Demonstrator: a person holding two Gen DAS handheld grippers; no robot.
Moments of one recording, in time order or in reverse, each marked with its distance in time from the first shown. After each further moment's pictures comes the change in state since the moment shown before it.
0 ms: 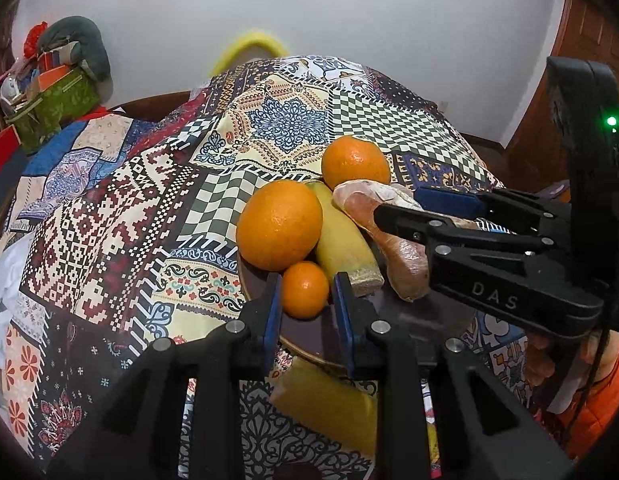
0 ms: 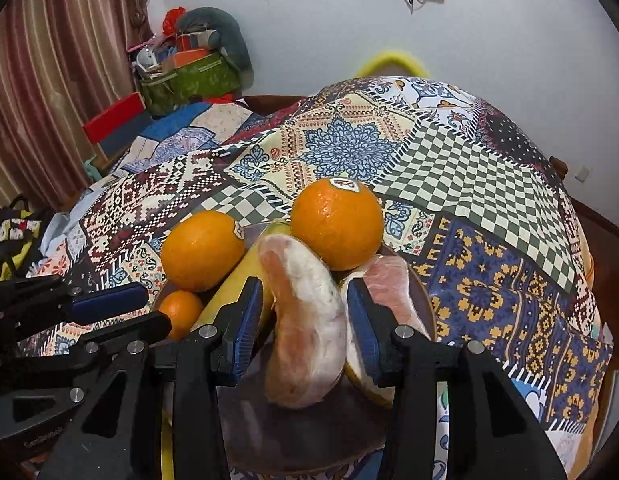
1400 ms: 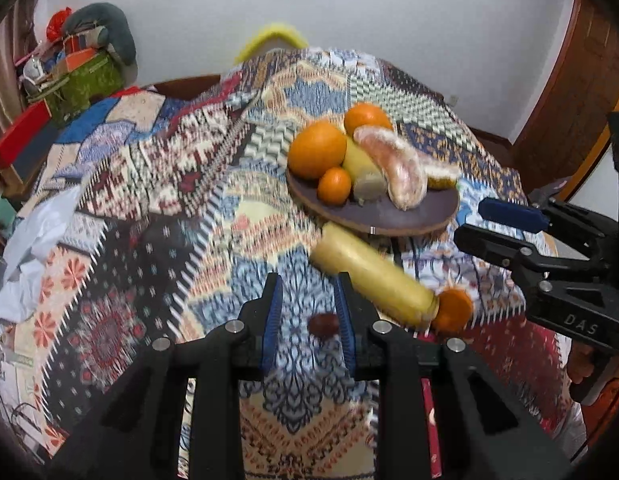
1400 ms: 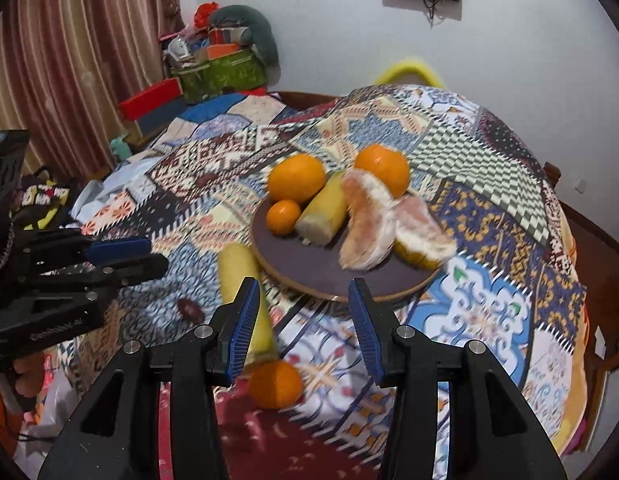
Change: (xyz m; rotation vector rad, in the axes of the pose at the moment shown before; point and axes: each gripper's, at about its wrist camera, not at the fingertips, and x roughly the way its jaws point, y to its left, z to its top) left arm -0.080 0.015 -0.072 -0.038 0.049 0.037; right arm -0.079 0.055 -0.061 -0.068 0.011 0.023
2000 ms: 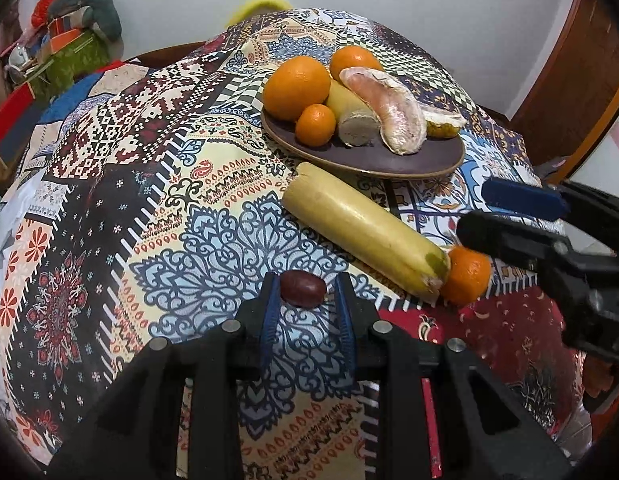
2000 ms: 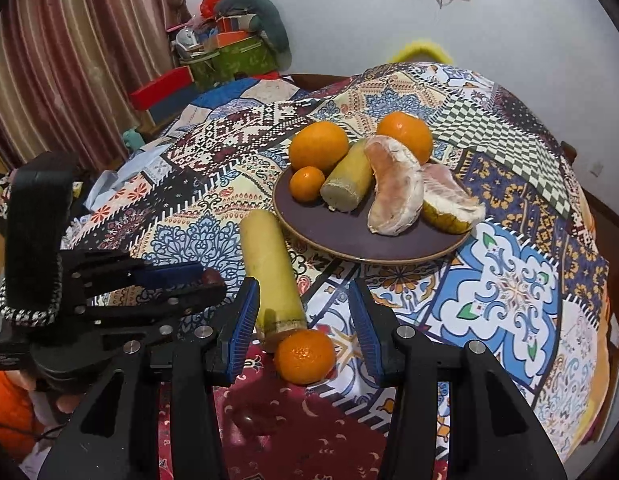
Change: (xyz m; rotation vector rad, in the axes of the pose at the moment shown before) left arm 0.038 -0.015 -0.019 0.006 0.089 -0.020; right arm 0.009 0.008 -0.016 0.027 0.049 0.065
